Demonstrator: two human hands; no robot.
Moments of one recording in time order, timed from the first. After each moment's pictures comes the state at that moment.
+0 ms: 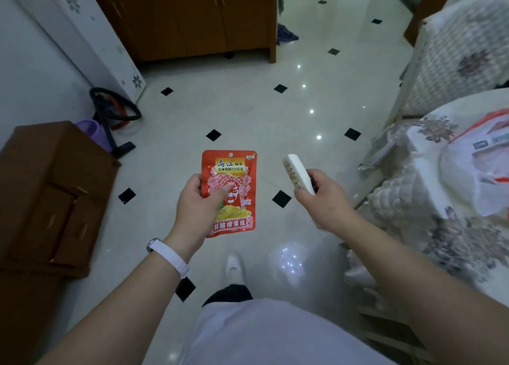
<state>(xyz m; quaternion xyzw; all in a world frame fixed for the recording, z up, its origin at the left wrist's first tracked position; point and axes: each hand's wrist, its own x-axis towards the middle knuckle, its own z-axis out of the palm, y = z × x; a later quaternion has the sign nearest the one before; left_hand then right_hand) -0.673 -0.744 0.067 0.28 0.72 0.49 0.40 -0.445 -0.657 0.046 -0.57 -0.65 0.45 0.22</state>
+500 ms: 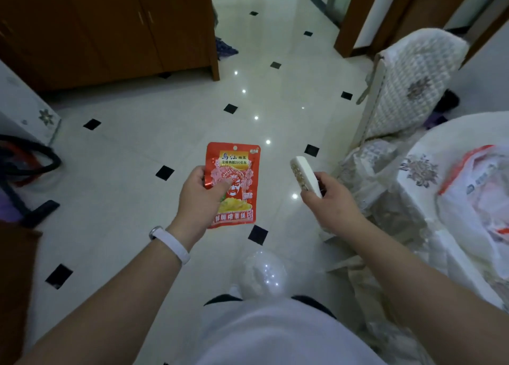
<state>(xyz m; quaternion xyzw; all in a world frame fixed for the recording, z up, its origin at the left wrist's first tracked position) -0.769 -0.448 0.055 0.37 0.65 0.44 0.49 -0.520 -0.442 0.056 -0.69 -0.58 0.36 0.24</state>
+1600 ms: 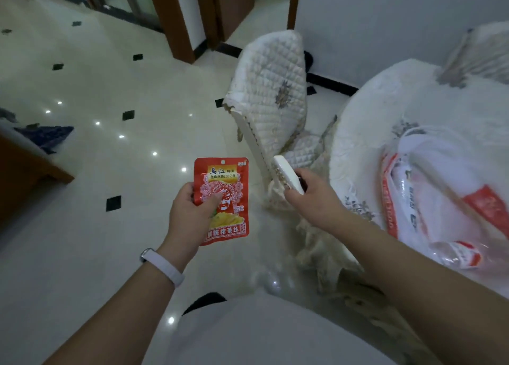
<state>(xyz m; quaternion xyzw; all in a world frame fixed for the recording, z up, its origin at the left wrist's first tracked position) -0.485 -0.017 0.052 0.57 0.54 0.24 0.57 -0.277 -0.139 0.044 -0.82 -0.35 0.30 0.33</state>
